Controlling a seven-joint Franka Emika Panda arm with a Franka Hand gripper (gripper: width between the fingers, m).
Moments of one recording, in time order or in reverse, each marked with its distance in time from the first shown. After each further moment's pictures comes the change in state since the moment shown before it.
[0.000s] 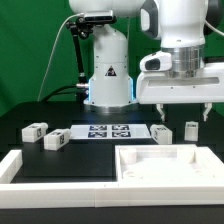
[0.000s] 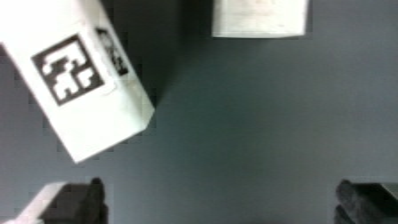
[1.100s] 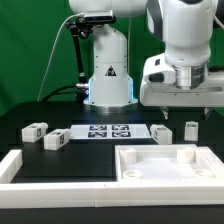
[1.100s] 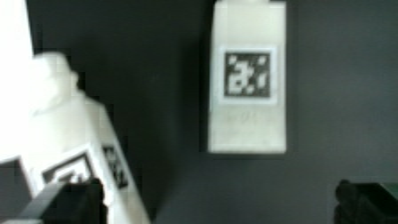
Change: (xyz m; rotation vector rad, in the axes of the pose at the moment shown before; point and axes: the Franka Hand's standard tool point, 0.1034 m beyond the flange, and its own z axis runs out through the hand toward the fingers) arm -0.035 -0.001 0.007 -0.062 -0.420 -0.093
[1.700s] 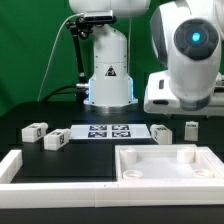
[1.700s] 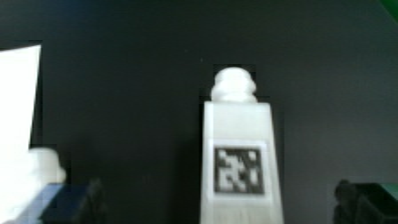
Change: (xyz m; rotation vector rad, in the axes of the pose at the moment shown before) arm -0.016 -0.002 0.023 -0.025 -0.462 0.000
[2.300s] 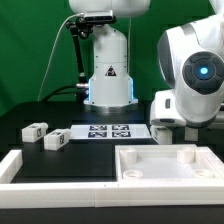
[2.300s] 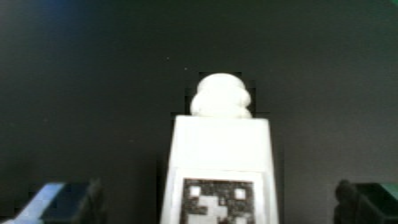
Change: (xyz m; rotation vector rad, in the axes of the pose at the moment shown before) arm 0.015 -0.012 0.030 -0.019 0.022 -0.009
